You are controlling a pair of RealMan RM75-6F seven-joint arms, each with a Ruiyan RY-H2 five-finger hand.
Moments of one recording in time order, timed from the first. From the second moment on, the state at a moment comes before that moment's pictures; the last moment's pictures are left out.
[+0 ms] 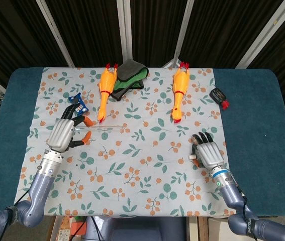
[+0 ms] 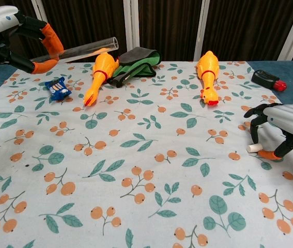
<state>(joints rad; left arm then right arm) -0.57 -1.47 -0.26 -1.64 1.28 1.24 0.06 0.51 -1.56 0.12 -1.30 -1.25 0.99 -0.29</state>
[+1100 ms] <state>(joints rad) -0.63 -1.63 -0.29 -1.54 1.21 1.19 0.05 0.52 -1.50 0.23 -1.37 -1.31 1.18 -0.25</state>
